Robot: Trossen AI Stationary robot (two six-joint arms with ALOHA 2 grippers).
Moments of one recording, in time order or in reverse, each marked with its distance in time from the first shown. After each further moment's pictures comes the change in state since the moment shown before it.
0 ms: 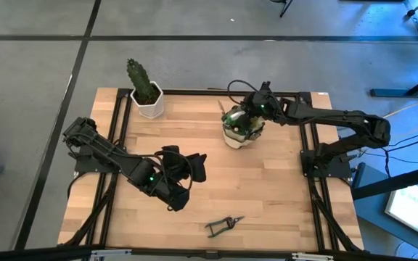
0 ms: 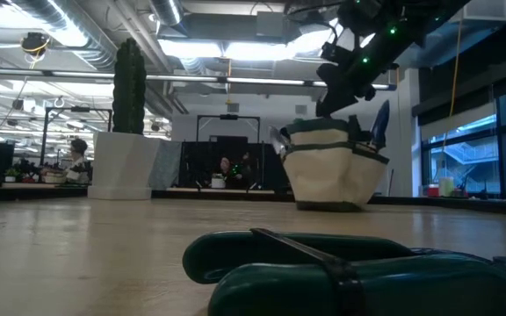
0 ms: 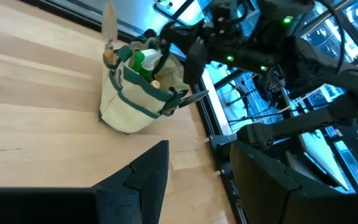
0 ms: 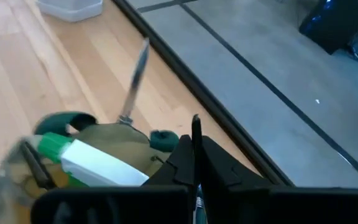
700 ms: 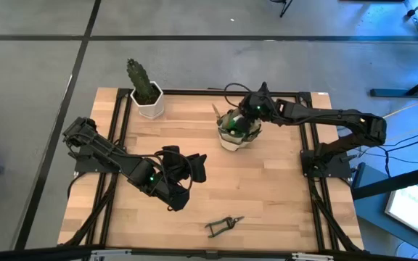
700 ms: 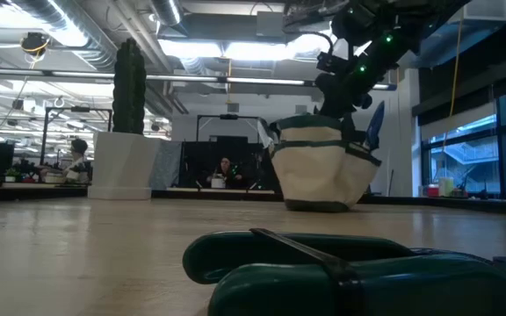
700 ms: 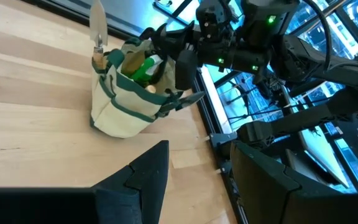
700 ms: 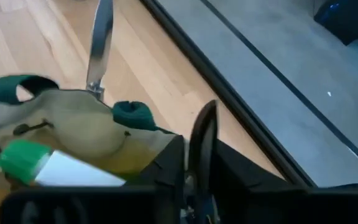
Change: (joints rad) left arm 0.000 0.000 0.000 0.003 0.007 0.008; right arm -0.004 0.056 -0.002 -0.011 -0.043 -0.008
